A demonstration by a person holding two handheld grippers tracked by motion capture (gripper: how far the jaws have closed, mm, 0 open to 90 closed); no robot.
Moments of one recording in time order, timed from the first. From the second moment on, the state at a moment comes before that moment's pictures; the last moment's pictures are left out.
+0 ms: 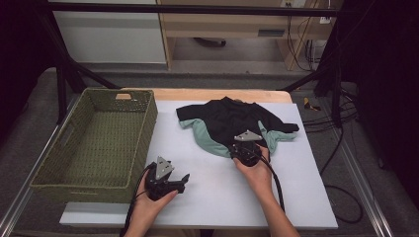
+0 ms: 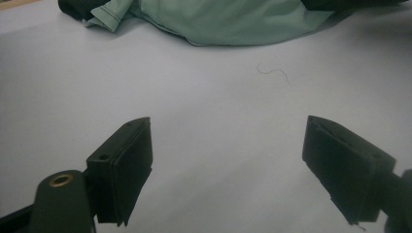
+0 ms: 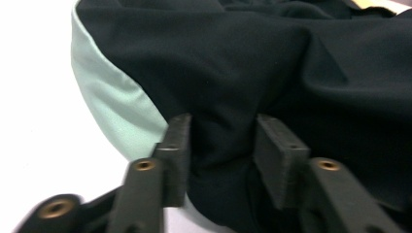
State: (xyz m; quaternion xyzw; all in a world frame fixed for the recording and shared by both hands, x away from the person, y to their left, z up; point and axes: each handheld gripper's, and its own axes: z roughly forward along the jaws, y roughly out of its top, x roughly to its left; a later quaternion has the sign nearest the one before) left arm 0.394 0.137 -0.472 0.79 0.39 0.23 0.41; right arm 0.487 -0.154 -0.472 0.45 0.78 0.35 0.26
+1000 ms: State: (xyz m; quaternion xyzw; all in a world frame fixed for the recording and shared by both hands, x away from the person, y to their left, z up) left arm 0.394 0.138 -0.470 0.79 0.39 0.23 0.41; right arm 0.432 -0.150 -0.417 0.42 0.77 0.43 0.23
